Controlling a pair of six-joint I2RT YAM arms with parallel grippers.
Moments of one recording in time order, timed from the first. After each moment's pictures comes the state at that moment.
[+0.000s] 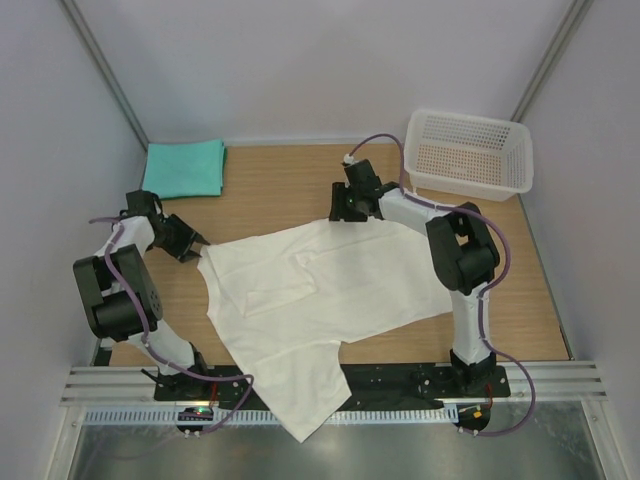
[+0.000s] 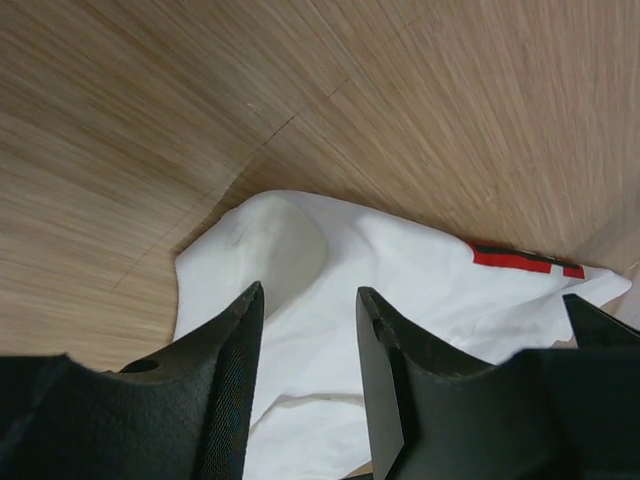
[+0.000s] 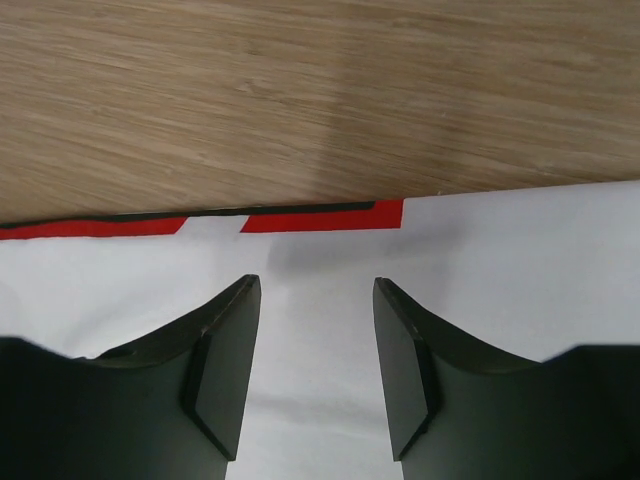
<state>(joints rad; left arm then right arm) 0.33 1.66 1.05 -0.59 0.35 -0.63 0.50 2.05 1.49 -0.27 -0.08 0.42</state>
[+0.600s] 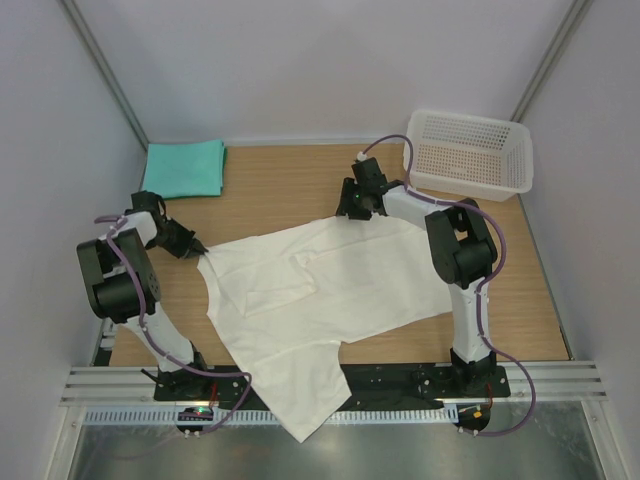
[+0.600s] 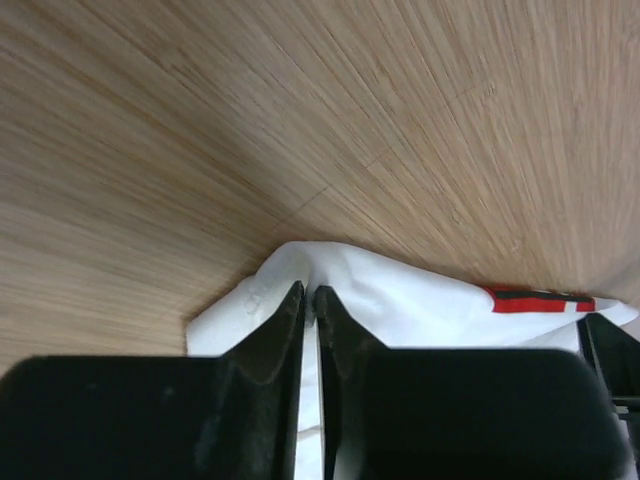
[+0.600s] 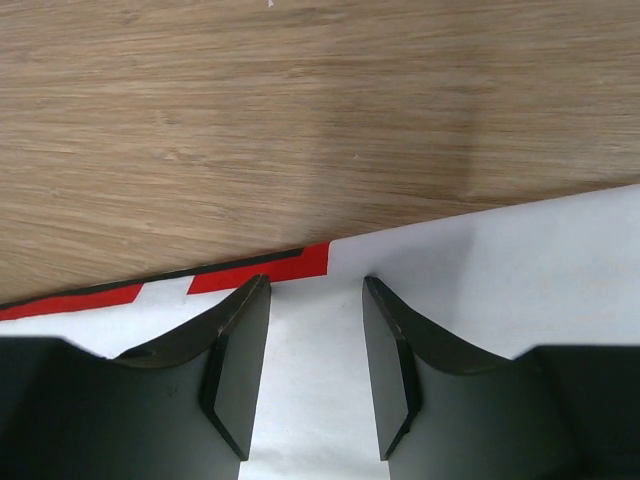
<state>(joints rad) 0.33 1.79 1.09 -0.54 0.34 -0.66 0.44 2.13 1.52 -0.25 -0.06 0.55</state>
